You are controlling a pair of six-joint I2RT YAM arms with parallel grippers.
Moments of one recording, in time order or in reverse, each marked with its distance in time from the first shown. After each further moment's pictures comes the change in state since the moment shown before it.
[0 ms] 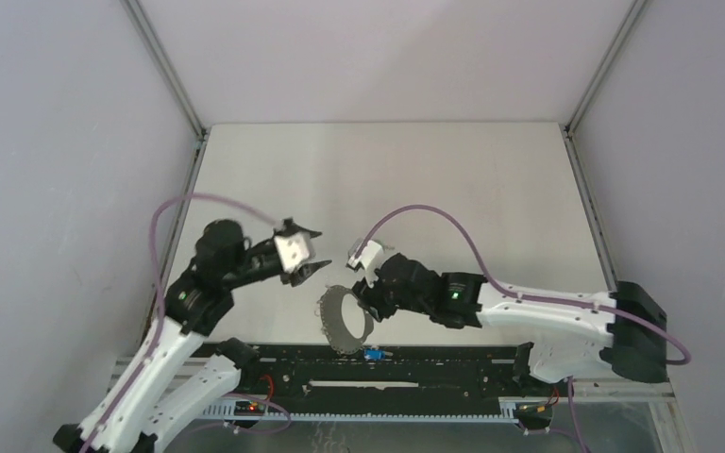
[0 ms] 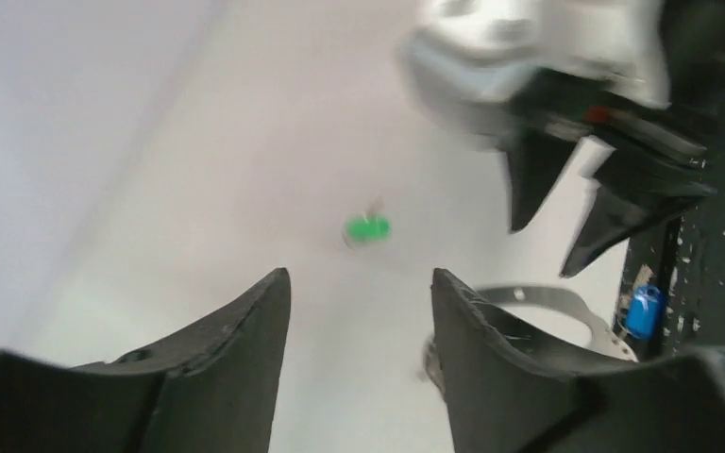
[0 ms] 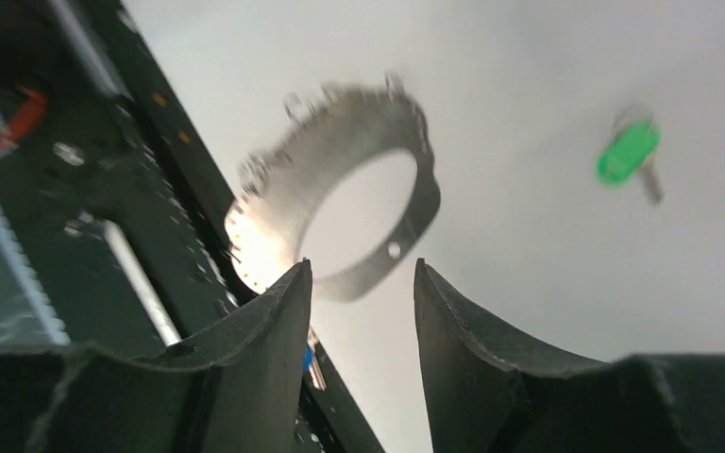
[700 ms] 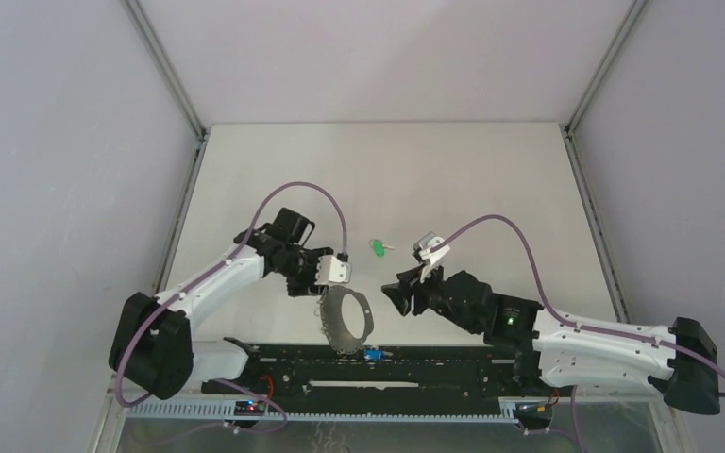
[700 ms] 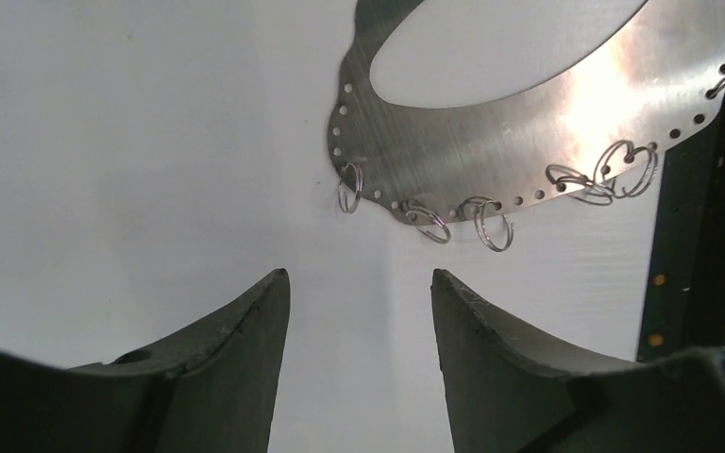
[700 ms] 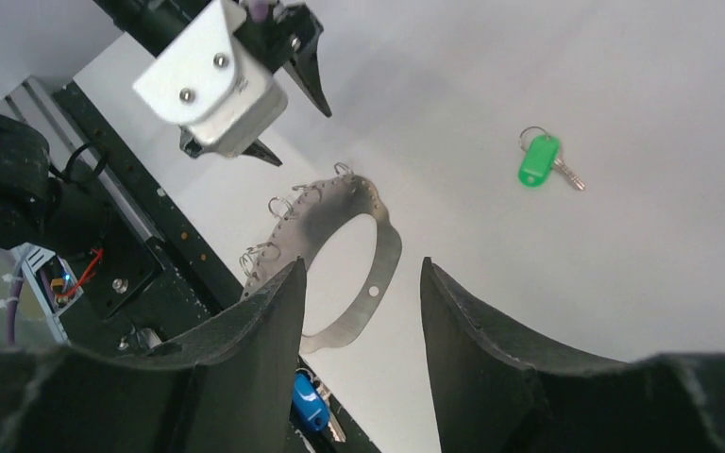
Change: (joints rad) left arm 0.088 0.647 -0.023 -0.330 -0.134 0.587; right arm -0.013 -0.356 -0.369 0.278 0.222 0.215
